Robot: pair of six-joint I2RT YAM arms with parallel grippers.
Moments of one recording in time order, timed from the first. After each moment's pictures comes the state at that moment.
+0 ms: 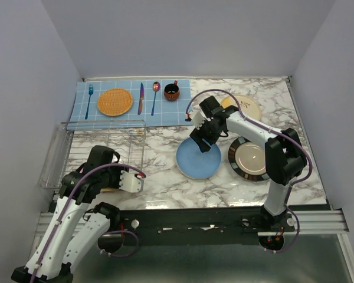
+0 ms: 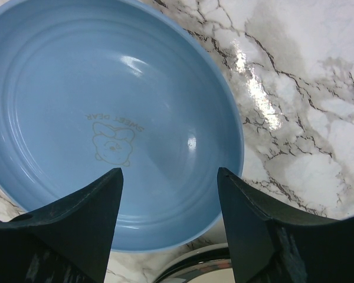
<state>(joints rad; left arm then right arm) -0.36 0.61 0.82 -1.22 0.03 1.40 0.57 1.86 1.41 -0.75 -0.22 -0.39</state>
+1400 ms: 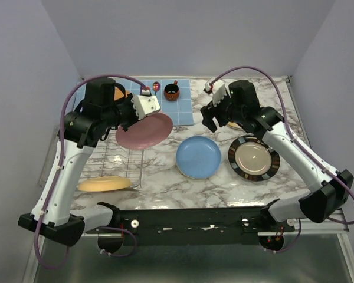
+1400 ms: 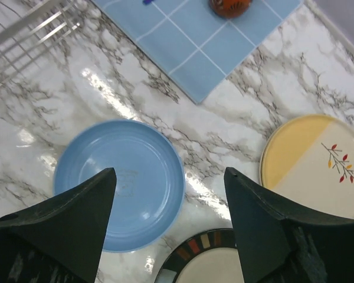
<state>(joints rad) -0.36 1.17 1.62 -1.02 0.40 0.82 0.57 1.42 1.39 -0.58 -0.15 -0.26</state>
